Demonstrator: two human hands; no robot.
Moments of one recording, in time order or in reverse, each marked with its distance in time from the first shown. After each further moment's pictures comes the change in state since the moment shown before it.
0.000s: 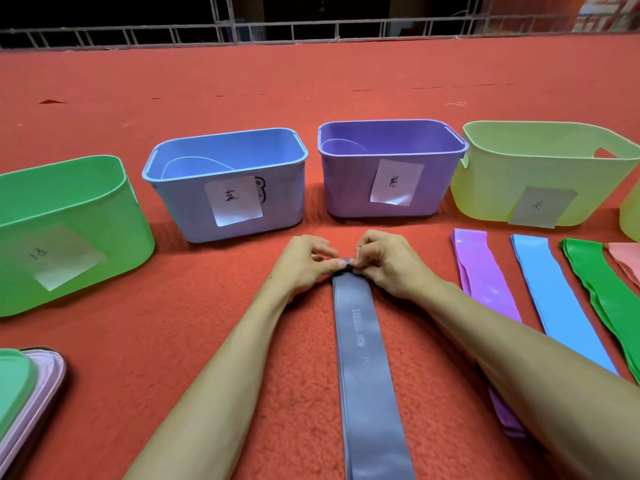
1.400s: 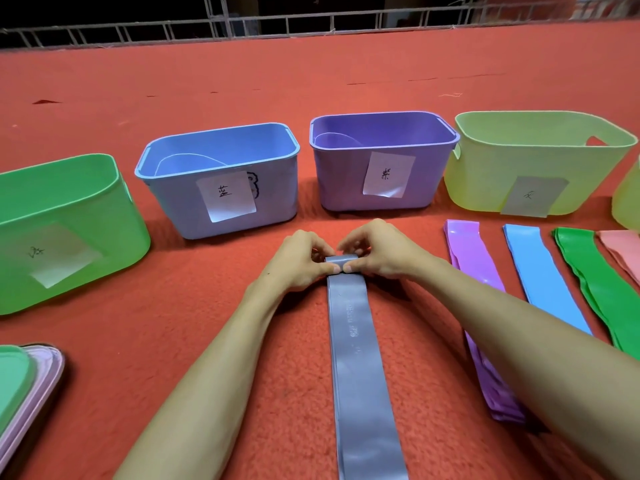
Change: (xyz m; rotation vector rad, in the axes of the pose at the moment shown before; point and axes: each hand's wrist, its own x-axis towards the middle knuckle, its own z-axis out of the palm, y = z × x) left_hand -0.003 0.006 -0.003 0.345 -0.050 0.100; right_hand 0.012 -0.018 -0.017 0.077 -0.241 0.287
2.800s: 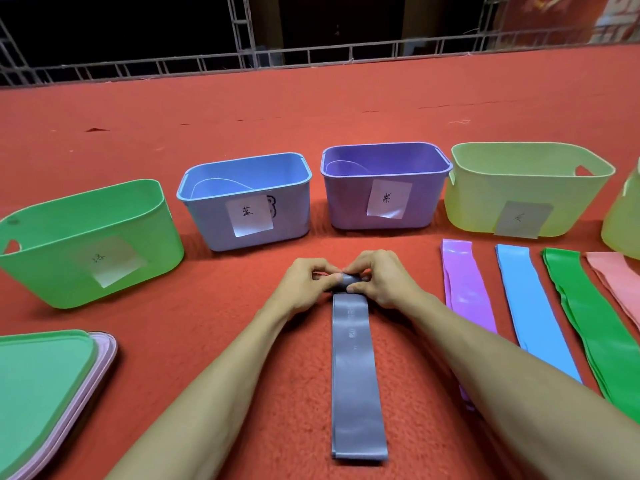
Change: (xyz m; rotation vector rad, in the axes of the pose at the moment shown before) left_hand -0.037 0.012 0.006 -0.251 0.084 -0.056; right_hand -0.027 -0.002 0.016 0.016 0.163 -0.085
